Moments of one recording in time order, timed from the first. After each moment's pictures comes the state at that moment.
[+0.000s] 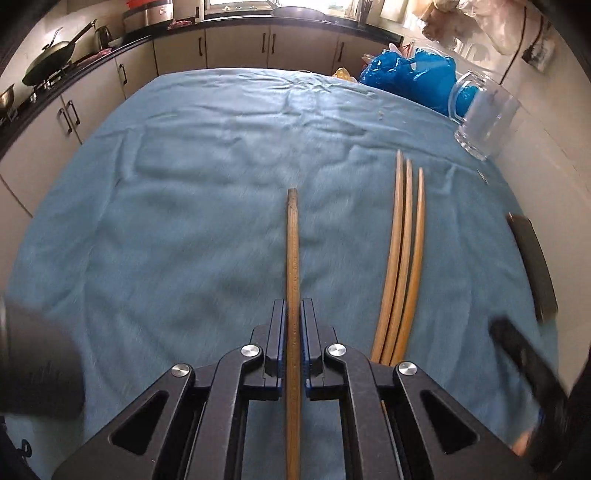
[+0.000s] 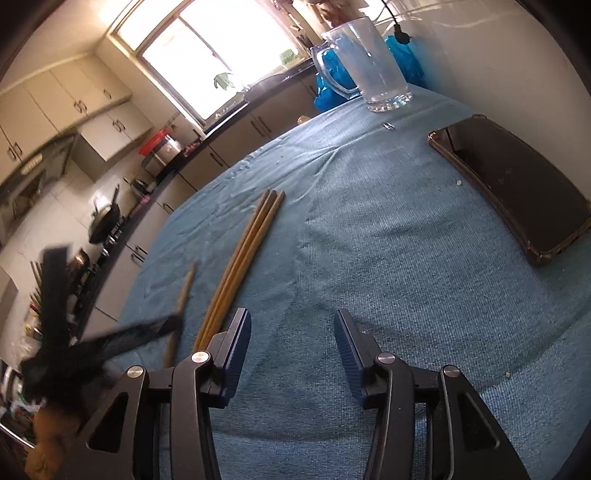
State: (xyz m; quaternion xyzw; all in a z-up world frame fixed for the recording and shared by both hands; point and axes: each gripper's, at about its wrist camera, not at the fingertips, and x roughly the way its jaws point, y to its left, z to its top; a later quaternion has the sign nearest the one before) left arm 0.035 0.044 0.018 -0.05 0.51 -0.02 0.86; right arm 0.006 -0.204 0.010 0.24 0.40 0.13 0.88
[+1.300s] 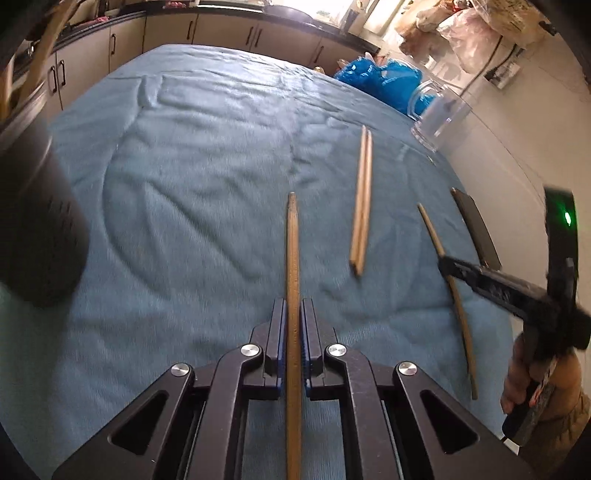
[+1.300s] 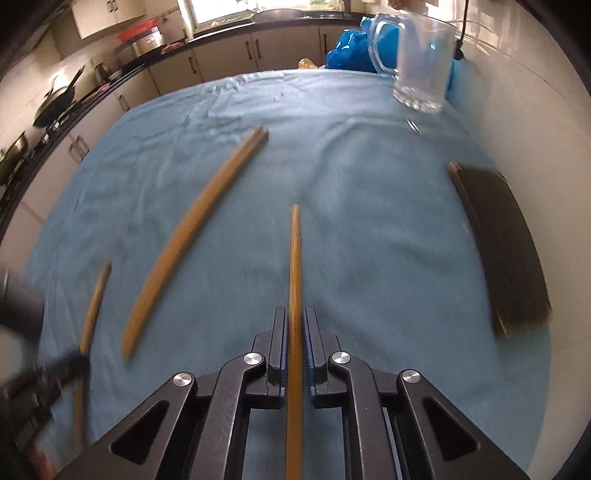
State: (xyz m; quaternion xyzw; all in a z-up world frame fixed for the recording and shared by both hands) left arm -0.051 0.079 0.012 -0.14 0.50 -0.11 0.85; right arm 0.009 -0.176 0.024 0.01 0.52 0.07 0.85
